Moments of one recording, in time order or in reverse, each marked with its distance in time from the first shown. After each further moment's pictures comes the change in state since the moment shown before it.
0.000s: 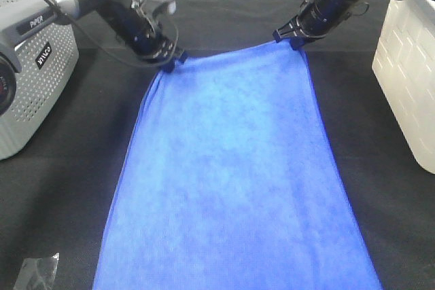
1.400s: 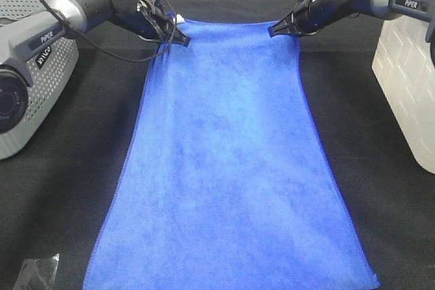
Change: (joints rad) left arm 0.000 0.074 -0.038 0.082 -0.426 0.030; right arm 0.000 0.076 -0.002 0.040 -0.345 -0.024
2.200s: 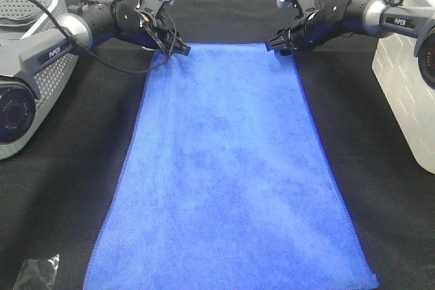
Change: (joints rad) left arm 0.000 0.057 0.000 0.024 -0.122 -0.026; right arm 0.000 0.062 0.000 0.054 -0.036 0.000
